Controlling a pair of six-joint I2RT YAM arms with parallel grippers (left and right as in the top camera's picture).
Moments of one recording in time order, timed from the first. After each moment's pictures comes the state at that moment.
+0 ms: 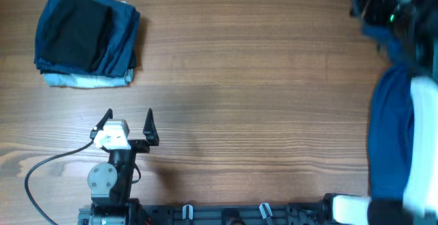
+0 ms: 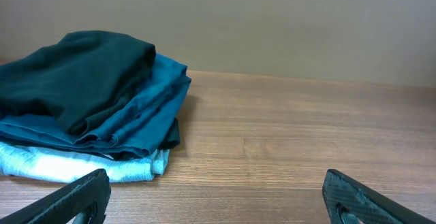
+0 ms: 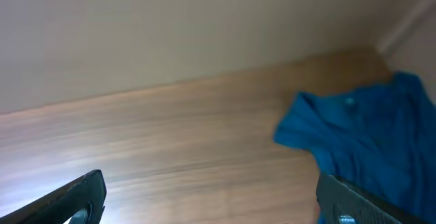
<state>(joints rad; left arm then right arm) -0.01 0.03 0.01 -0.07 0.03 -0.10 -0.12 1.53 1.80 -0.88 0.04 0.07</state>
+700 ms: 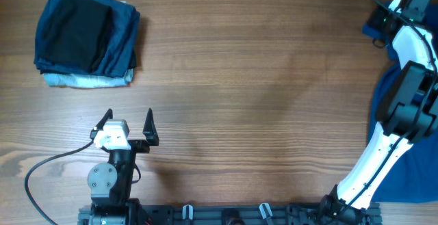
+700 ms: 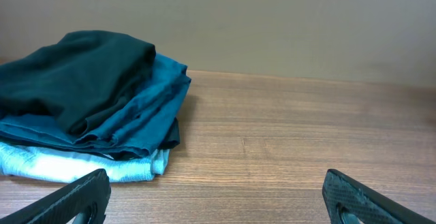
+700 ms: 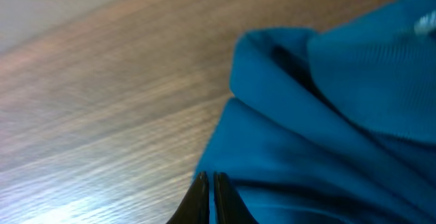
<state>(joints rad) -0.01 0.03 0.01 -0.07 0.03 -0.10 -0.38 2.34 1.81 -0.27 -0.06 0.09</state>
